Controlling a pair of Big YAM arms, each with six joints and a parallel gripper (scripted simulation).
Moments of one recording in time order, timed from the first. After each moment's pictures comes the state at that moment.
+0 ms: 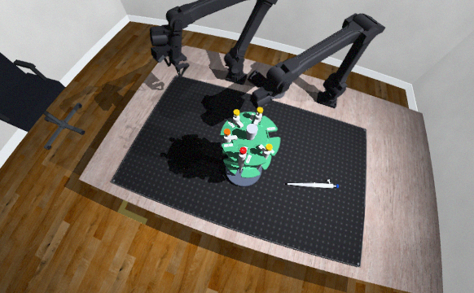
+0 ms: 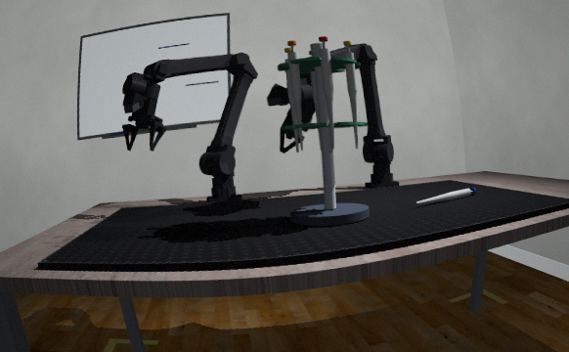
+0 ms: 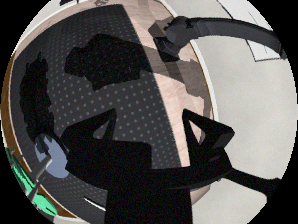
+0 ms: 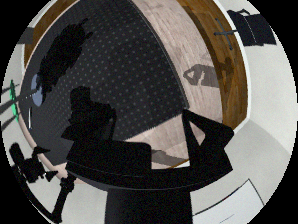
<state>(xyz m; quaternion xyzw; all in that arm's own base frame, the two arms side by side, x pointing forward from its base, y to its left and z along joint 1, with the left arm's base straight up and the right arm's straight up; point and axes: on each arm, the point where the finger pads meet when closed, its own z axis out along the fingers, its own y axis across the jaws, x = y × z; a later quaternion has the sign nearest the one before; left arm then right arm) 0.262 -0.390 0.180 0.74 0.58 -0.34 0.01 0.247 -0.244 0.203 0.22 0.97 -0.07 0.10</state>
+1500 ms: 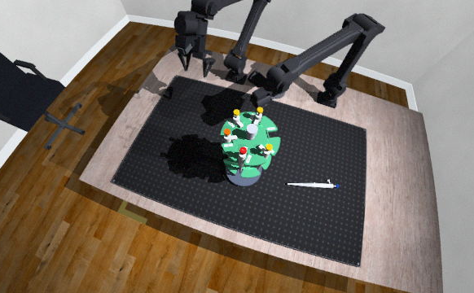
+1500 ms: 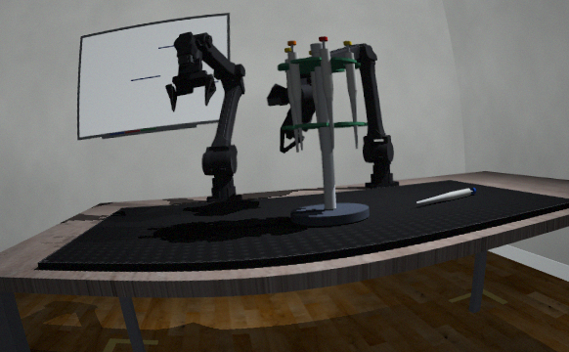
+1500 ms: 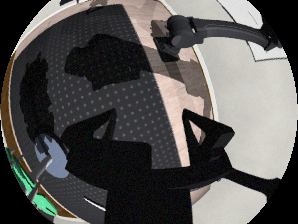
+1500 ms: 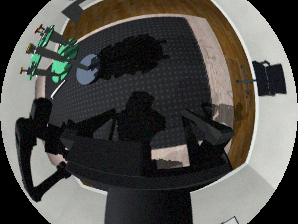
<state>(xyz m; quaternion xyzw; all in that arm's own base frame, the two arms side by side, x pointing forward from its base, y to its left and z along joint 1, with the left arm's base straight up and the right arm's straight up) 0.262 -0.390 0.180 0.74 0.58 -0.34 0.01 0.320 -0.078 0.302 0.07 0.97 0.01 0.25</state>
